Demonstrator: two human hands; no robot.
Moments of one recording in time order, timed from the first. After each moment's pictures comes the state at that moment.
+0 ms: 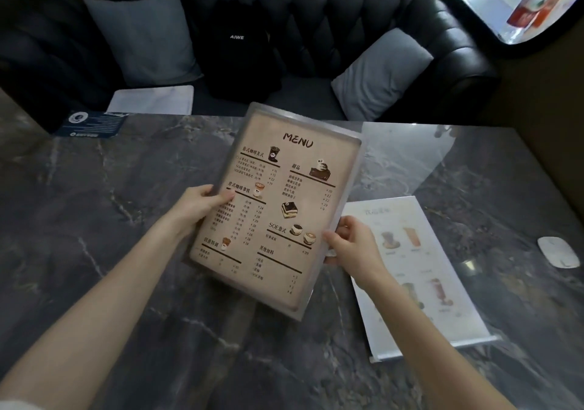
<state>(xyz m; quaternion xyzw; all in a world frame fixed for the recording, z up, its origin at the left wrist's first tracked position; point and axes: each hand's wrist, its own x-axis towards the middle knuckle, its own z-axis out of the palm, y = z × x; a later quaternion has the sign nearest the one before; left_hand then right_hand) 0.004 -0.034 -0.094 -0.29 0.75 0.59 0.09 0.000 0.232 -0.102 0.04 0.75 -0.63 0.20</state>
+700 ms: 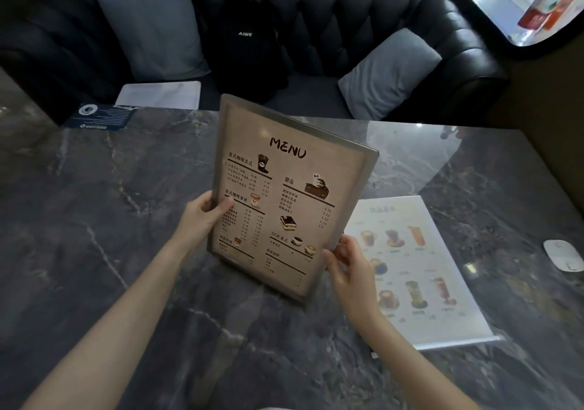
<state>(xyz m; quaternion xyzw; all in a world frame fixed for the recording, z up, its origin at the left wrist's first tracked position) 0.039 -0.030 -0.125 -0.22 0.73 0.64 -0.04 0.049 0.235 -0.124 -0.08 0.83 -0.55 0.05</state>
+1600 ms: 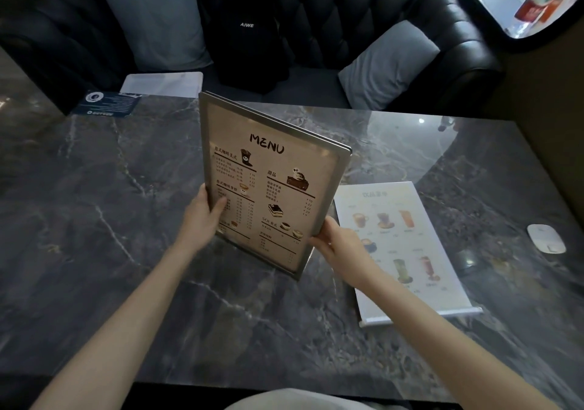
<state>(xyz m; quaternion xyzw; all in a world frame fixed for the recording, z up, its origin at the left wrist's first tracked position) 0.072 -0.006 -0.124 -0.24 0.86 0.44 -0.05 0.038 0.248 -0.105 -0.24 0.88 -0.37 0.16</state>
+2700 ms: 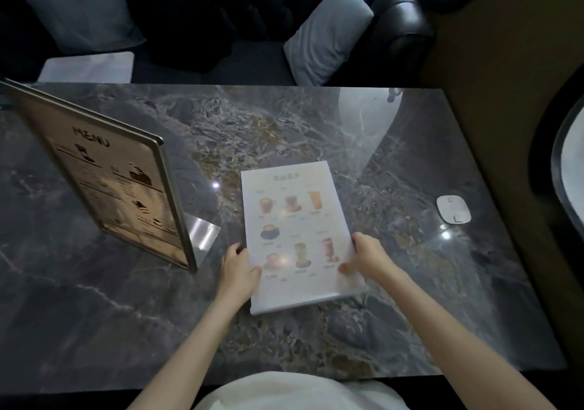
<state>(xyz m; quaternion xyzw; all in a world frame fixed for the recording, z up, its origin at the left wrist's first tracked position) 0.066 0.262 -0.179 -0.26 0.89 0.33 0.18 -0.030 0.486 -0.173 0.01 0.92 -0.20 0.34</state>
